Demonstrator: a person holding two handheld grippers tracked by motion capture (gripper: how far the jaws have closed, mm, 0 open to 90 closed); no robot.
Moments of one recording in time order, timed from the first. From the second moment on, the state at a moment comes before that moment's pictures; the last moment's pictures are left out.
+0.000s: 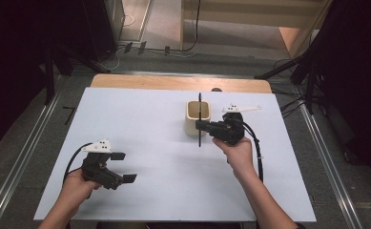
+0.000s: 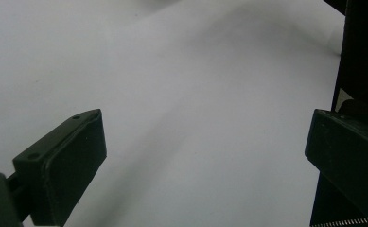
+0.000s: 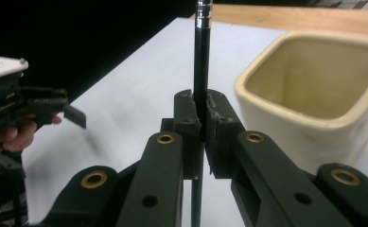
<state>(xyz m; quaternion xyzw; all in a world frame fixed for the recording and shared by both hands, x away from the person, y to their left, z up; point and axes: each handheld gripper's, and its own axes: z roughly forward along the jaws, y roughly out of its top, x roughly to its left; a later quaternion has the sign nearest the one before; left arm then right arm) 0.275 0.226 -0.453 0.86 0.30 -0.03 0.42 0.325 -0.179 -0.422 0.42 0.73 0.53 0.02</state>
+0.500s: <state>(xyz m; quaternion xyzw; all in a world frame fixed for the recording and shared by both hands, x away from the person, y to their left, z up) 0.276 0.229 -0.454 0.85 0.30 -0.03 0.43 0.356 -0.180 -0.401 0.43 0.72 0.54 0.03</state>
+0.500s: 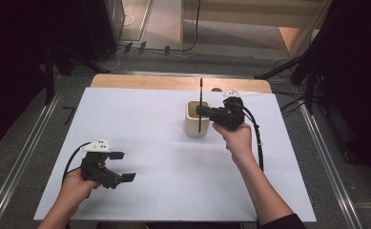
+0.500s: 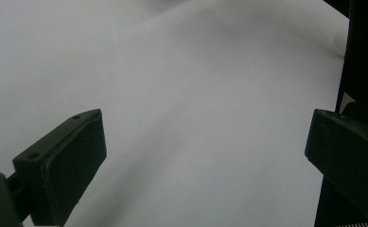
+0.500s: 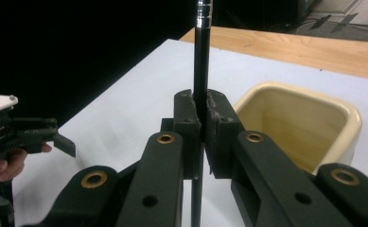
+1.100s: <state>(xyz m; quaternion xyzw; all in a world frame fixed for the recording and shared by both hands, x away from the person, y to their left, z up) 0.277 0.229 -0.455 0.85 0.30 -0.04 0.43 0.379 -0.185 -0.369 0.42 0.71 0.56 0.06</state>
